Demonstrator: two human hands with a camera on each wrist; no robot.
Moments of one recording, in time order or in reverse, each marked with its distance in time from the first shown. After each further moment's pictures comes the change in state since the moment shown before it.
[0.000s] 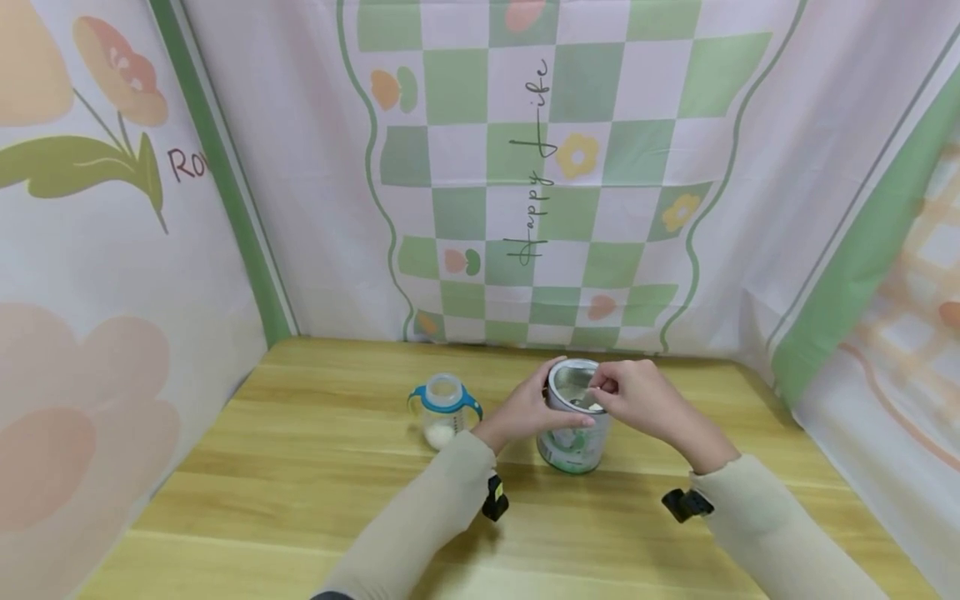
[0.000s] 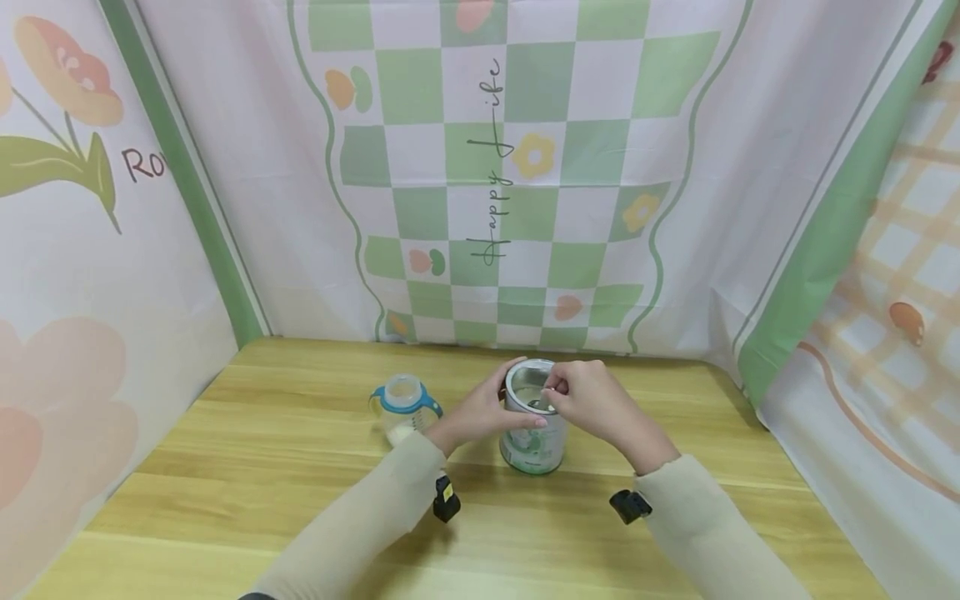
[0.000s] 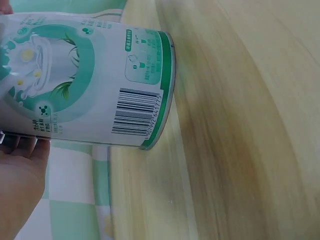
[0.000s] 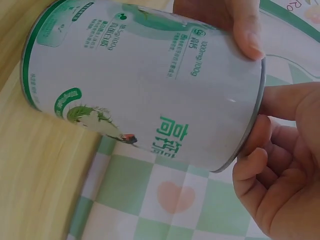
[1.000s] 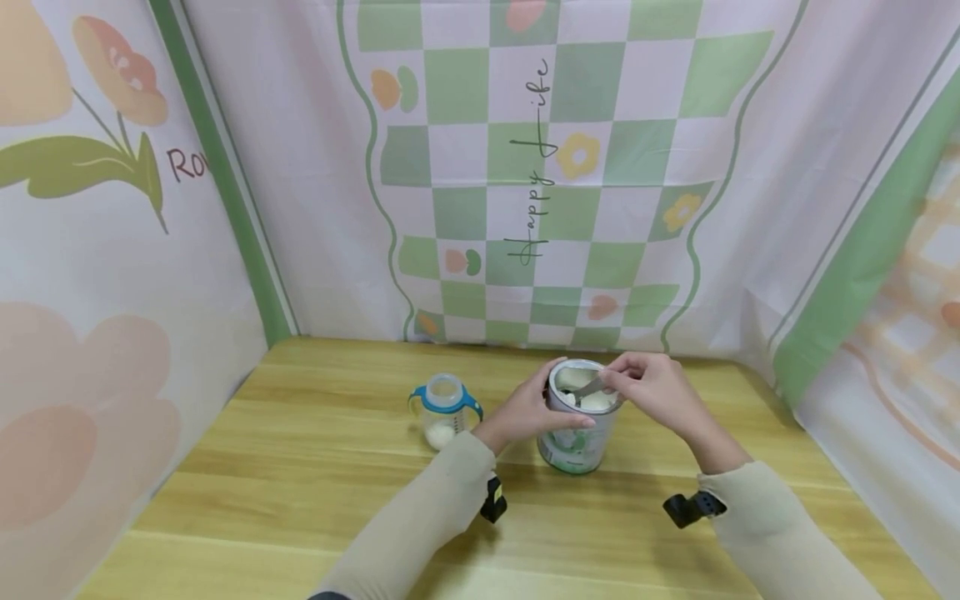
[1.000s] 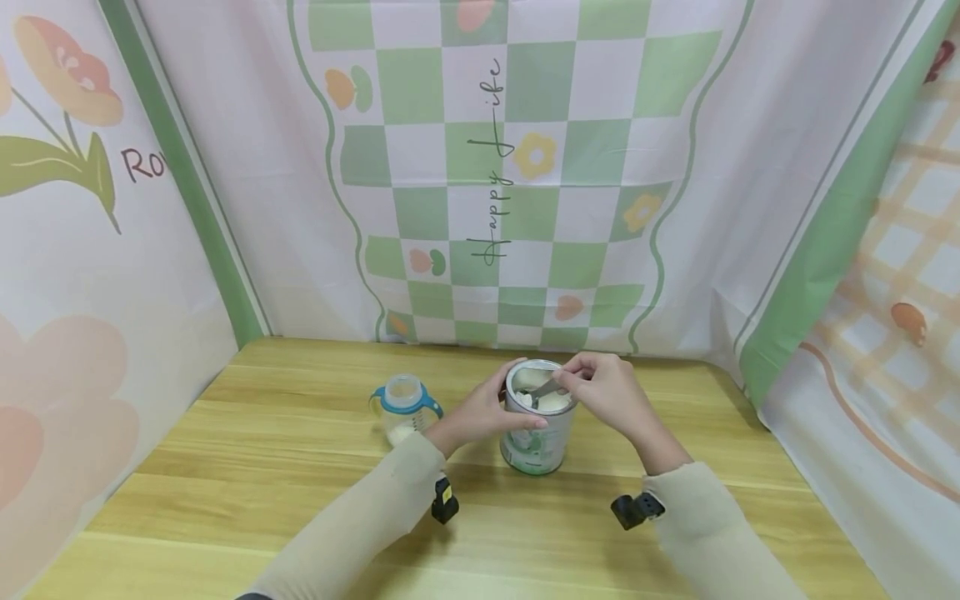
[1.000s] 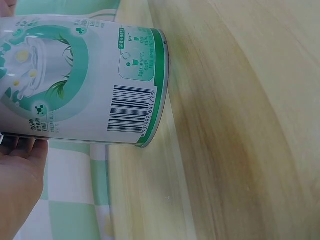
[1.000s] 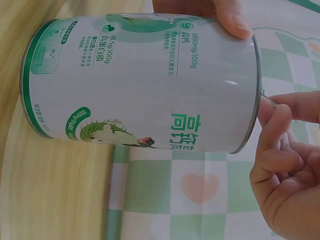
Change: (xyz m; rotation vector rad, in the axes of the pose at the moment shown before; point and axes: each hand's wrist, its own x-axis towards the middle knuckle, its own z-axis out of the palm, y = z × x) left_hand 0.001 -0.002 -0.001 0.020 -0.011 -0.012; right_hand -0.008 0.016 -0.005 0.308 0.082 0.255
